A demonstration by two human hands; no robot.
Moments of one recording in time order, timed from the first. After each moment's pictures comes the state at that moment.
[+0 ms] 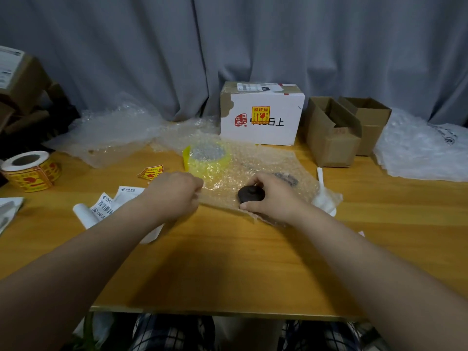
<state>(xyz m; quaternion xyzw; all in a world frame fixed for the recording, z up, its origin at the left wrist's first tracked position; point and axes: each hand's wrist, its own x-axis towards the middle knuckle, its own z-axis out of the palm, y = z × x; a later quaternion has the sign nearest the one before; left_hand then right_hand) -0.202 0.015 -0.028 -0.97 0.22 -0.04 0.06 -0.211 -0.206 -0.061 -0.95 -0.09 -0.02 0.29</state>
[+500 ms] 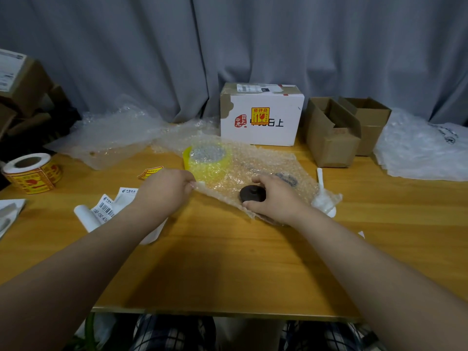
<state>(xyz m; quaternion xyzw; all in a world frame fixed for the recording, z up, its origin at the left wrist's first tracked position) -0.197 0.023 -0.033 -0.99 0.11 -0.08 -0.10 -0.213 -0.208 -0.062 -0.96 -0.07 -0.03 0.26</state>
